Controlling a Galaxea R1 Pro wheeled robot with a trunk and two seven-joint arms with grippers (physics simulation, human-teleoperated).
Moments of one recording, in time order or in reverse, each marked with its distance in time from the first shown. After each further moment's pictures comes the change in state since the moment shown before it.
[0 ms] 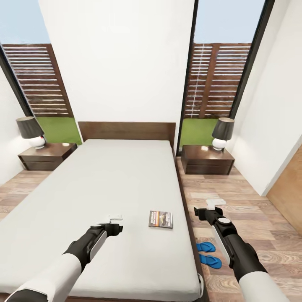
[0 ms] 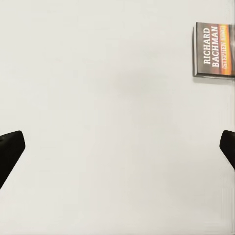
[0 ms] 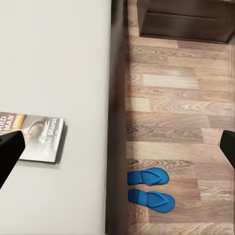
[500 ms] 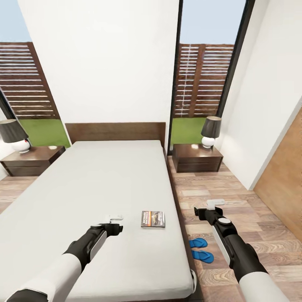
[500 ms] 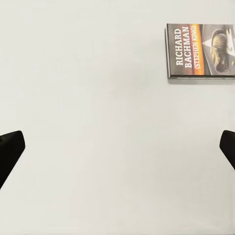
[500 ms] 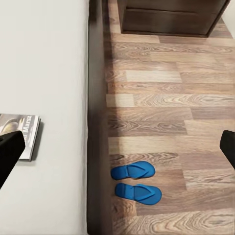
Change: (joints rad) left arm 0.000 0.000 0.000 0.000 0.000 0.000 0.000; right arm 0.002 -0.001 0.000 0.000 0.005 -0.006 0.000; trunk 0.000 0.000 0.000
